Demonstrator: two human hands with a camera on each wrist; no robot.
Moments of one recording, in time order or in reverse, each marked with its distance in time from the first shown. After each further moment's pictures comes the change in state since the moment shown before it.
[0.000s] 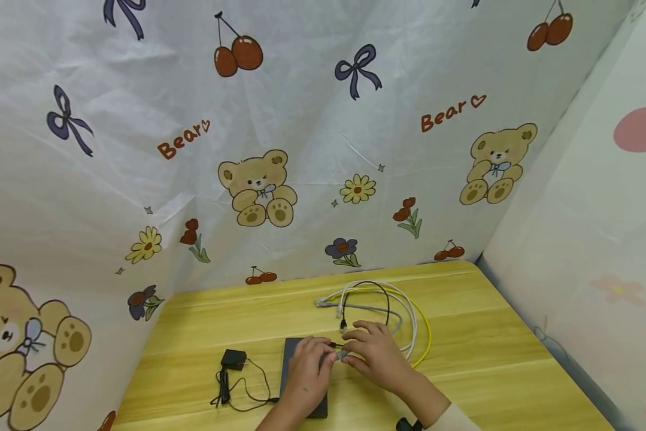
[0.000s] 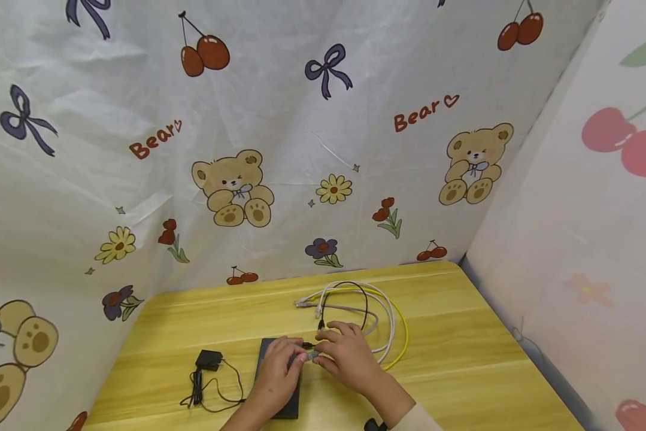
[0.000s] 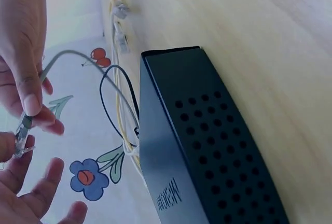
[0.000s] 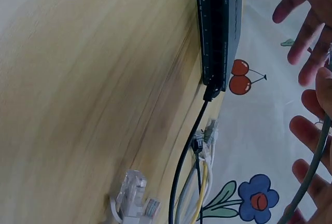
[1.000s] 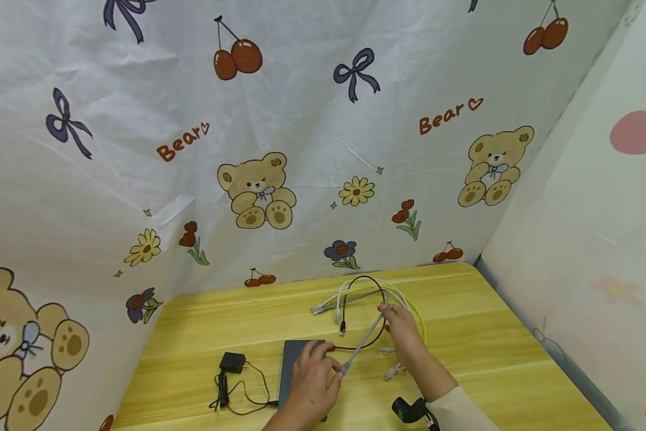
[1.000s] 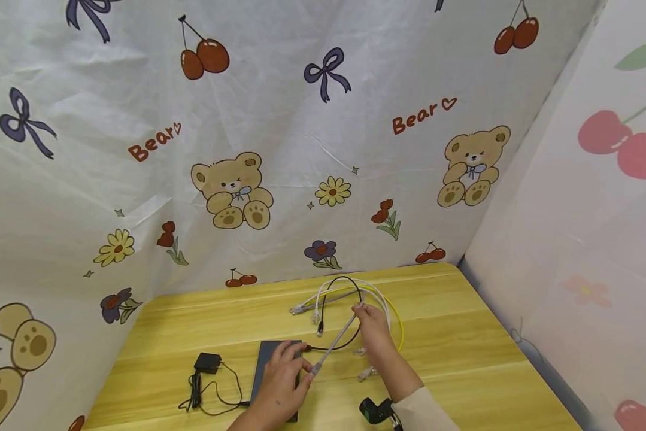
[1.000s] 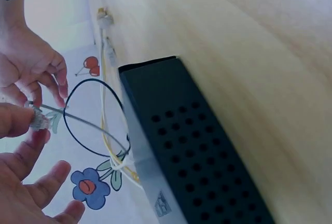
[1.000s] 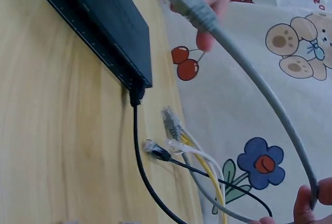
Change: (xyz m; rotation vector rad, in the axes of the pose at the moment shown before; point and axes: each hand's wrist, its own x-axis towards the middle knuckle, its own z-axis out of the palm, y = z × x) left_hand -0.004 0.000 0.014 0.156 -0.117 0.020; right_hand 0.015 0.044 -0.021 1.103 0.173 1.098
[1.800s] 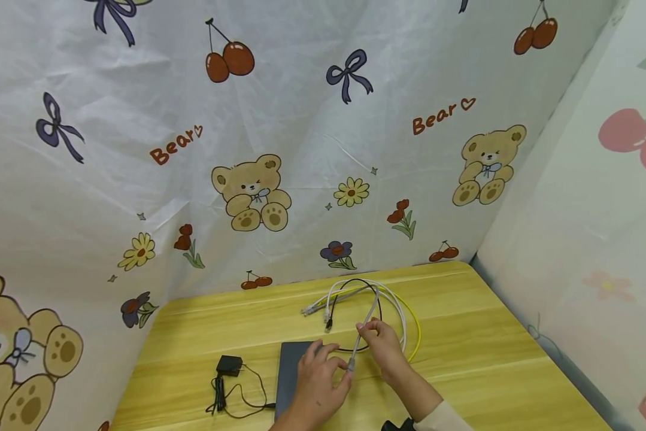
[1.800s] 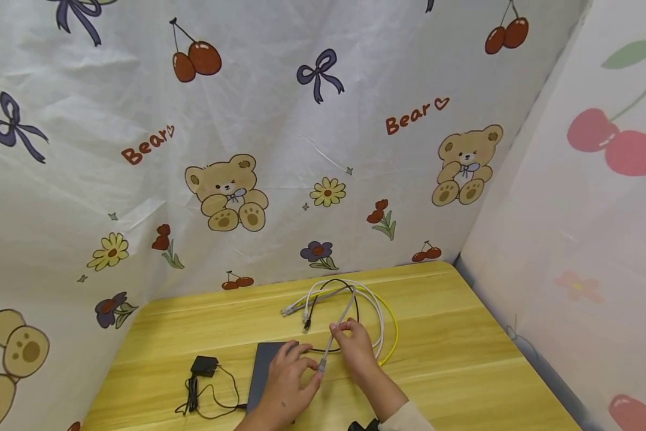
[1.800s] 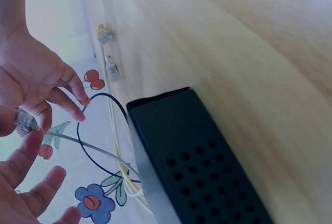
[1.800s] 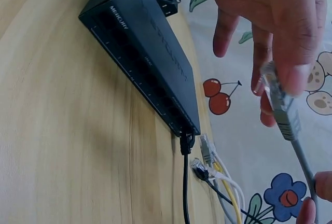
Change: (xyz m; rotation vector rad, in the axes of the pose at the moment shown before) left_hand 0.004 0.010 0.013 0.049 0.122 0.113; right_hand -0.025 0.018 0.032 -0.155 0.042 0.005
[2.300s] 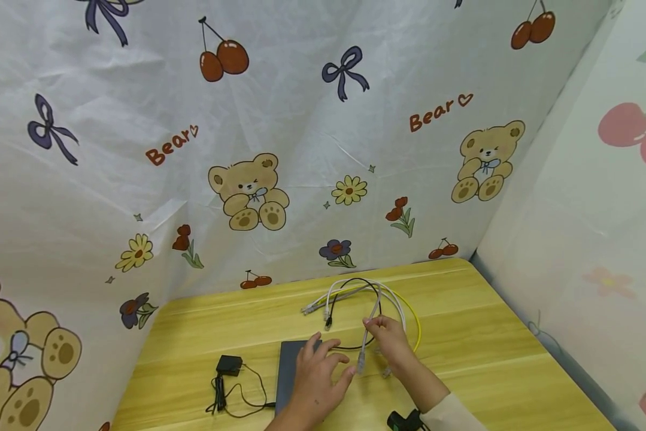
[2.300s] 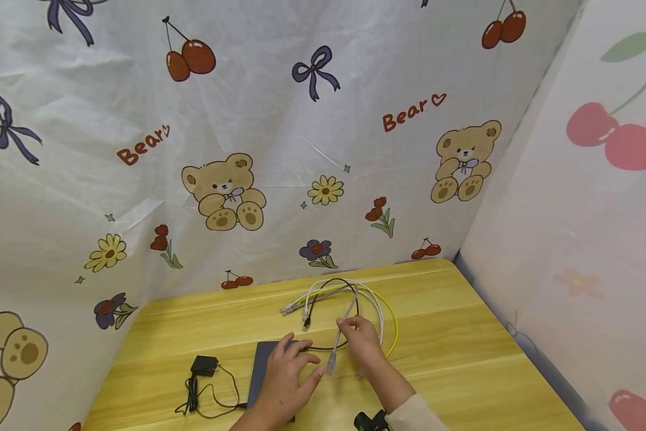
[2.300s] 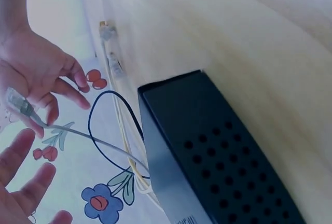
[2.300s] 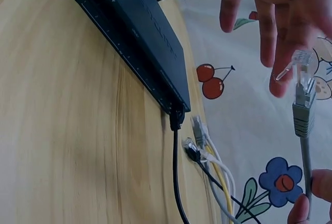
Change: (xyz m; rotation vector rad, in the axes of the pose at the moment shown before) left_hand 0.002 0.002 -0.005 0.051 0.073 0.108; right_hand 0.006 -0.002 -0.016 0.004 -0.005 0.025
